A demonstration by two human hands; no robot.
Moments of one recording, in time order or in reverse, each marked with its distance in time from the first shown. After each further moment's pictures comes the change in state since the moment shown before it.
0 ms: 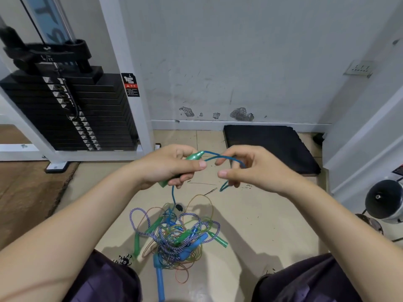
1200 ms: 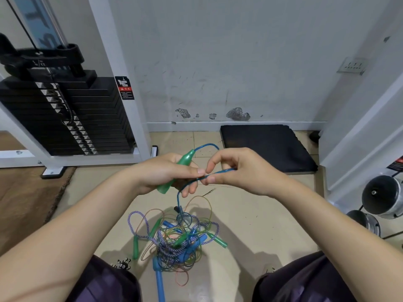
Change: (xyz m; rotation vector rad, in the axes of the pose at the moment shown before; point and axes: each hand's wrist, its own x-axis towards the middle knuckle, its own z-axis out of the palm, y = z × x) left_hand 0.007 -0.006 0.001 -0.005 -0.162 -0.071; right_hand 0.007 0.001 0.008 -0.178 0.021 -0.082
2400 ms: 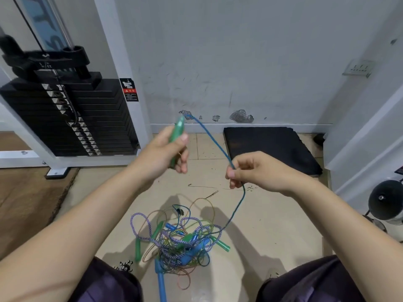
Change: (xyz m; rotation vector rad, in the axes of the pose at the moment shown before) left_hand -0.003 0.008 -0.004 -0.128 0.545 0.237; right_hand 0.001 0.020 -0.018 0.113 -0.087 0.220
